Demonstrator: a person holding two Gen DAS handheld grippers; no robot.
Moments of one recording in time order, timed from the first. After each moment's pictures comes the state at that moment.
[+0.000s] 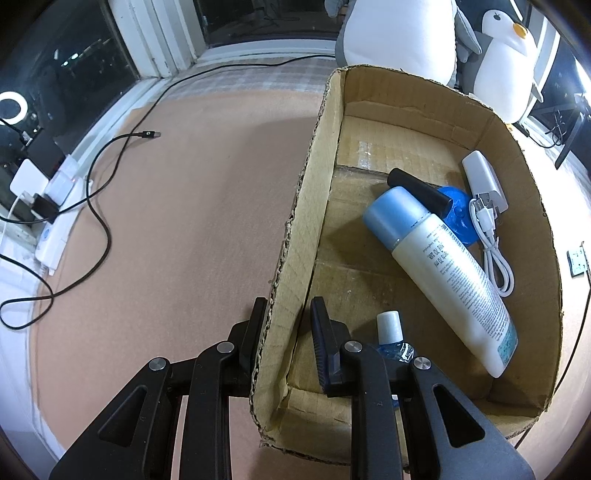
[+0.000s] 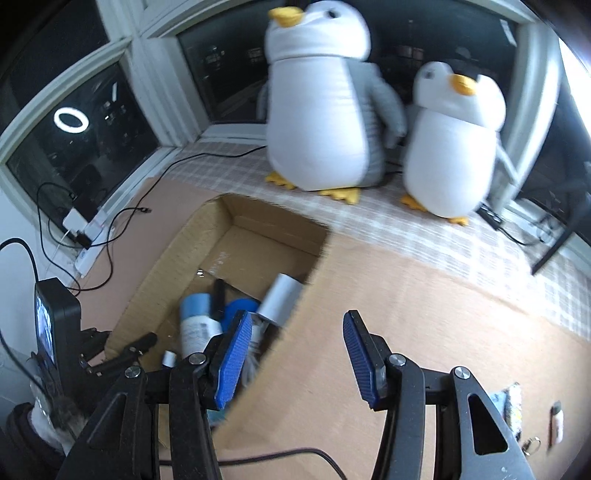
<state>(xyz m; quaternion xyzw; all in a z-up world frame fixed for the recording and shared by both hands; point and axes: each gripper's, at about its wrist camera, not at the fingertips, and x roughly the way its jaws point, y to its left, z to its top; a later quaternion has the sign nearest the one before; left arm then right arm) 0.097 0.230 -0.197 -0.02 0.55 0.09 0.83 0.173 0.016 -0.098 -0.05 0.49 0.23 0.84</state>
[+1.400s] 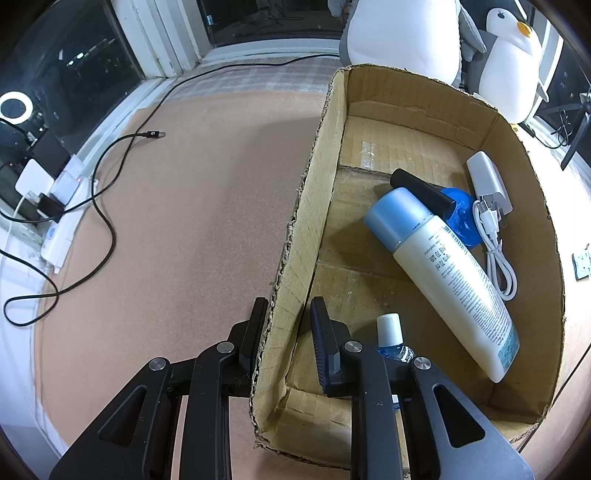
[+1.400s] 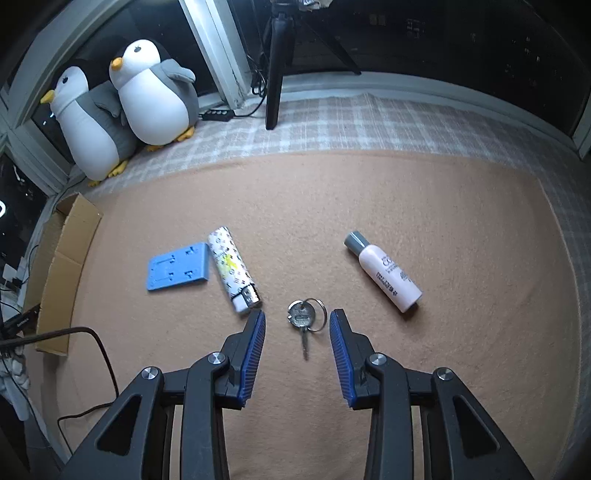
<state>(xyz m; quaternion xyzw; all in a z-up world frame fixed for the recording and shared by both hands) 0.095 0.227 -0.196 -0.02 0.55 0.10 0.83 0.125 -0.296 -0.157 0.06 0.55 0.05 0.83</state>
